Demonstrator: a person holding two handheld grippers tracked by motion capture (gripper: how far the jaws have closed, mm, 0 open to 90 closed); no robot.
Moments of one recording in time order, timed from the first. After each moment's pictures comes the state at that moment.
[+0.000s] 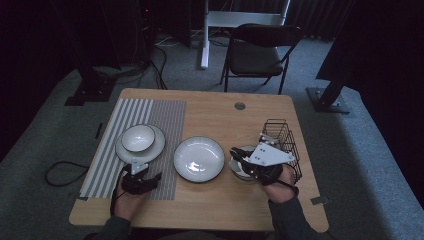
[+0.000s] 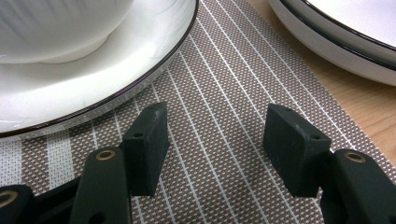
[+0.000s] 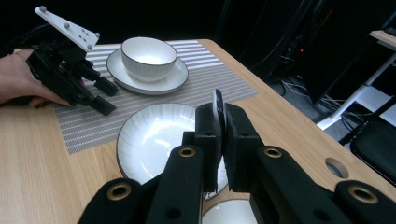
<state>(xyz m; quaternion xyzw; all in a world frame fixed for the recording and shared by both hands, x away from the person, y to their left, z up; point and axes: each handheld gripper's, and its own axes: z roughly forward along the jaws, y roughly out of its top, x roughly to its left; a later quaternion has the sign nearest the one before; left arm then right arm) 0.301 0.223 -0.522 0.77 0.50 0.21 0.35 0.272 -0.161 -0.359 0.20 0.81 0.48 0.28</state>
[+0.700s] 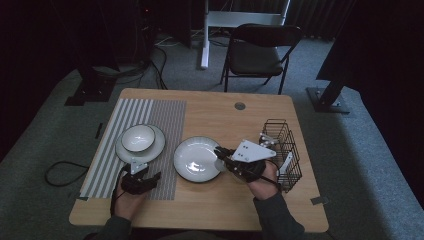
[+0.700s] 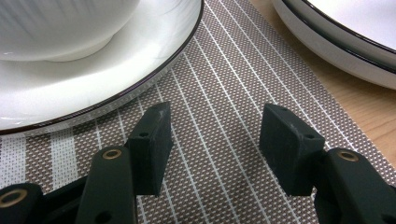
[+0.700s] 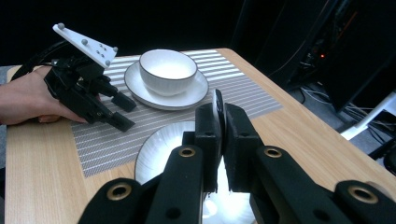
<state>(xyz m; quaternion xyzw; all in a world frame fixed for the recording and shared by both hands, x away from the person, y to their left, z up) 0.301 0.224 -0.522 0.76 0.50 0.21 0.35 0.284 -0.127 -0.366 0.19 0.81 0.50 0.25</state>
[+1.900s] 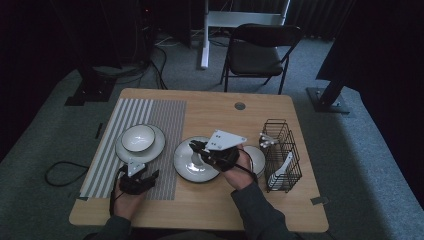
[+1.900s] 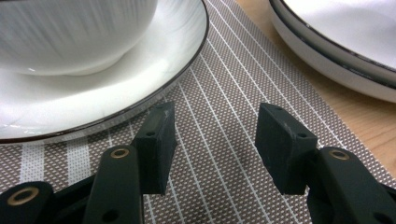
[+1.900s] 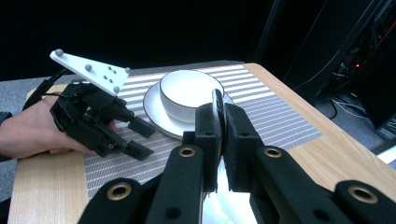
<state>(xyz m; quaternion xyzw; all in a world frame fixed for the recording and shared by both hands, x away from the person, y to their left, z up) 0.297 0.228 -0.519 0.75 0.50 0.23 0.37 0.315 -0.069 -0.368 0.17 0.81 0.52 0.20</state>
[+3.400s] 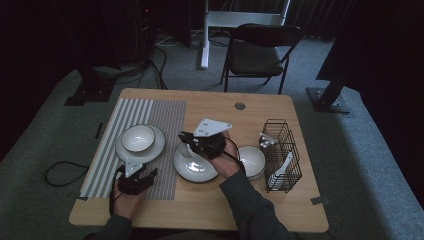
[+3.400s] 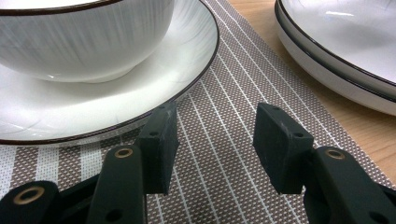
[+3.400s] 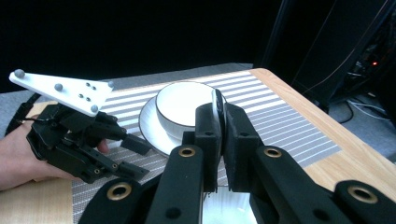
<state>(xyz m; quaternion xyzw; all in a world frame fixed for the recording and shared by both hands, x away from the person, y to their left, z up) 0.296 0.231 -0.519 0.73 0.50 0.25 0.39 0.350 -0.039 -0.371 0.17 0.81 0.53 0.18</state>
